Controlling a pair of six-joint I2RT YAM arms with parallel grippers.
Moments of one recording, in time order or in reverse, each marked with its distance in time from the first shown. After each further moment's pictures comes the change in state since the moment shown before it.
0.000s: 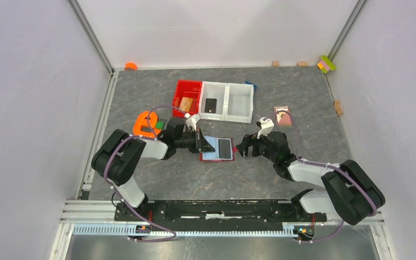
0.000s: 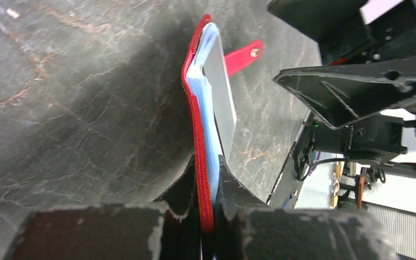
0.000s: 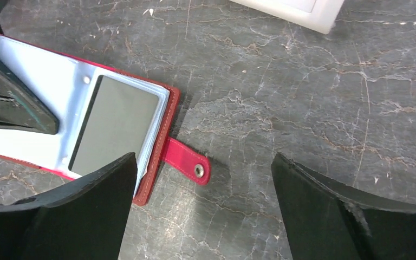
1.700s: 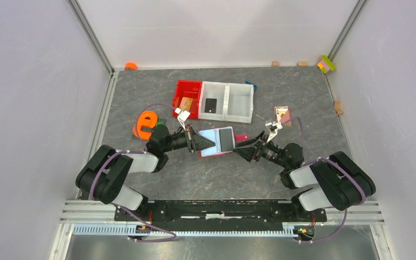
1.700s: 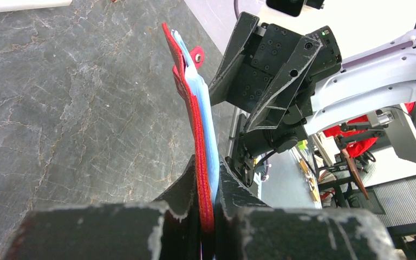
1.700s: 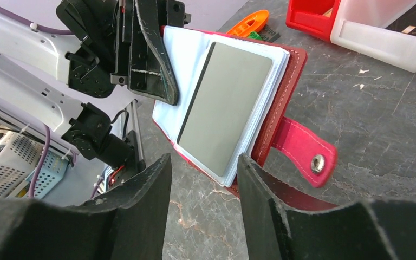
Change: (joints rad) left arm 0.012 -0.224 -0.218 0.610 0.126 -0.187; right arm -0.086 0.114 -0.203 0.901 -0.575 0.423
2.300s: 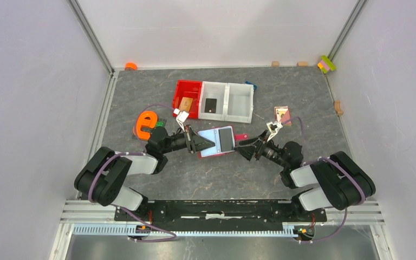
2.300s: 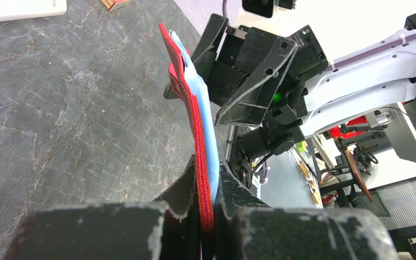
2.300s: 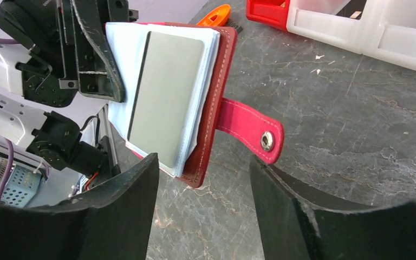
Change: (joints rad) left arm -0.006 -0.018 -0.019 0.039 -0.020 -0.010; right arm -0.031 -0.010 0.000 -0.101 0.072 -0.064
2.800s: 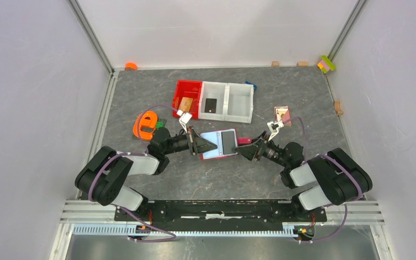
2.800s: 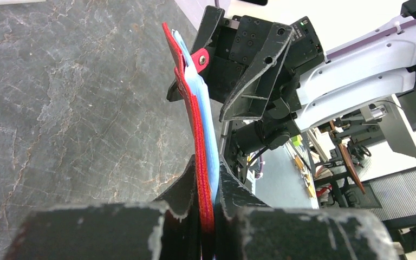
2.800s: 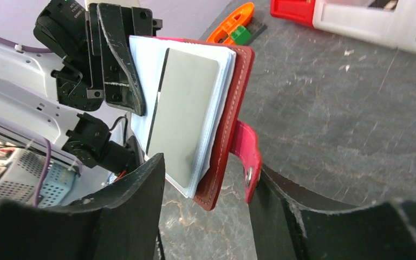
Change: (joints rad) left arm -0.039 0.004 -0.004 0.015 -0.011 -0.008; right arm -0.009 0.046 -0.002 0.106 -0.069 0.105
